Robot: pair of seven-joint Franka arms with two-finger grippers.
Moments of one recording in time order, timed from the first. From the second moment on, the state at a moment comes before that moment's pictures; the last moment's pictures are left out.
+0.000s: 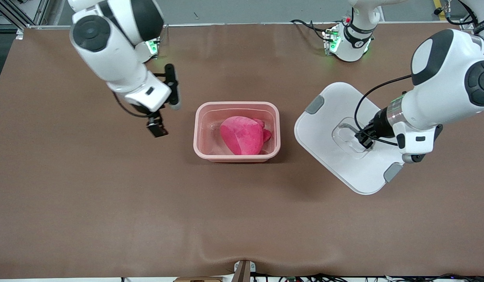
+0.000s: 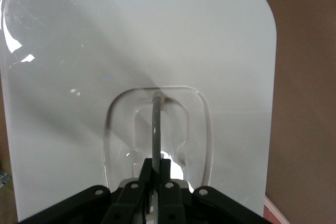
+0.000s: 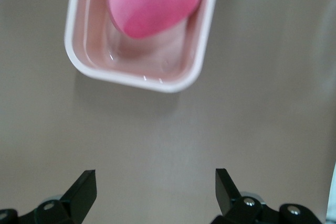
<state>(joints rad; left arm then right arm) 0.11 0.29 -0.45 -1.47 -0.04 1.65 -1.21 0.48 0.12 -0.07 -1.69 0.04 1.87 -1.32</state>
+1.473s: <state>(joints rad) -0.40 0.45 -0.49 -1.49 0.27 2.01 -2.44 0.07 0.01 -0.10 -1.67 0.02 1.57 -0.30</state>
